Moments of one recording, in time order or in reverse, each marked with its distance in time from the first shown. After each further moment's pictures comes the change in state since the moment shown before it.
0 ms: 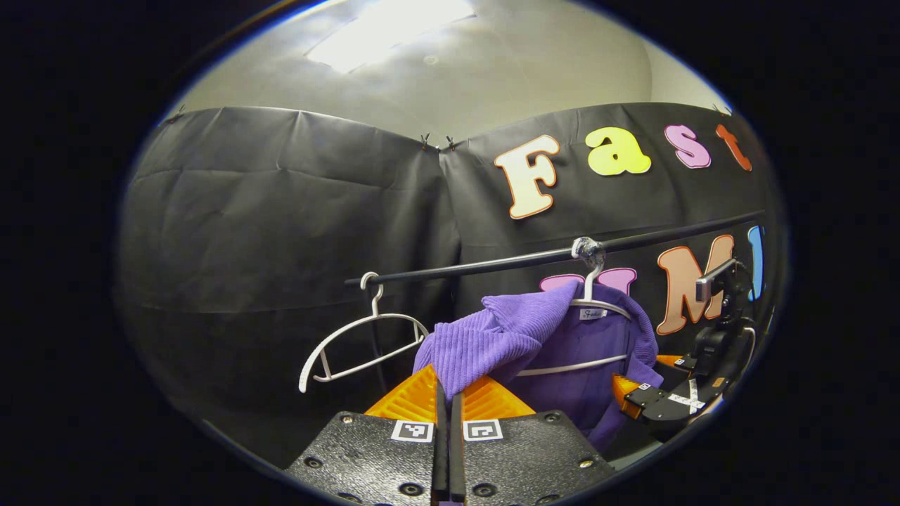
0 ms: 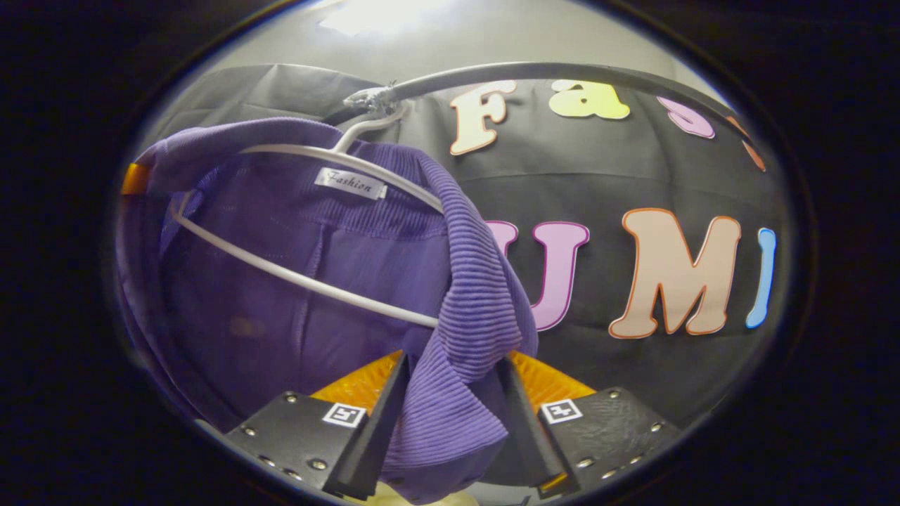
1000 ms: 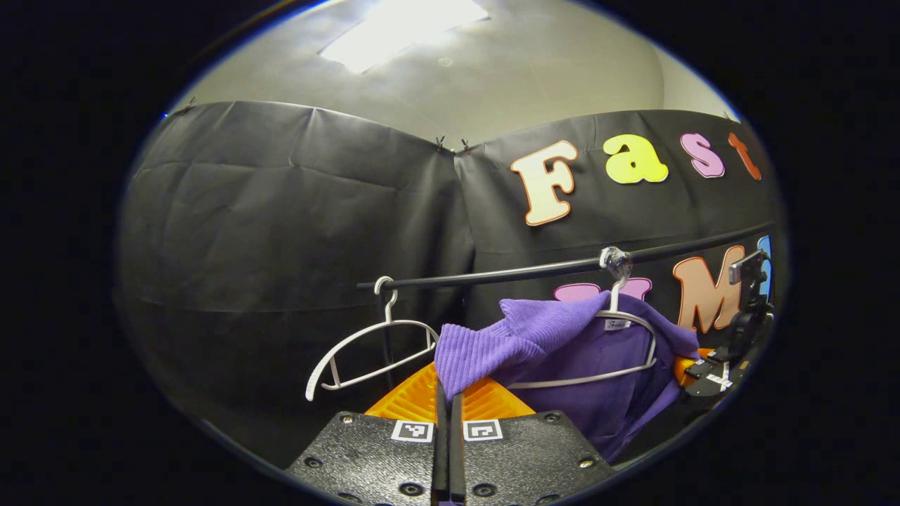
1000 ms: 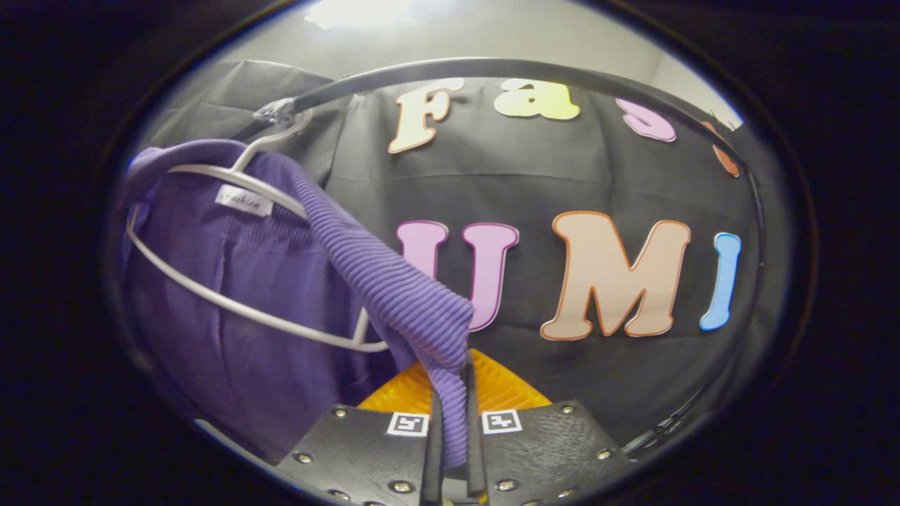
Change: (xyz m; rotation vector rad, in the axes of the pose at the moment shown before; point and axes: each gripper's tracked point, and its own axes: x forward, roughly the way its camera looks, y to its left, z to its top) left arm 0.020 0.027 0.008 -0.023 -0.031 0.038; right arm -0.007 -0.087 0.028 0.011 -0.016 -0.256
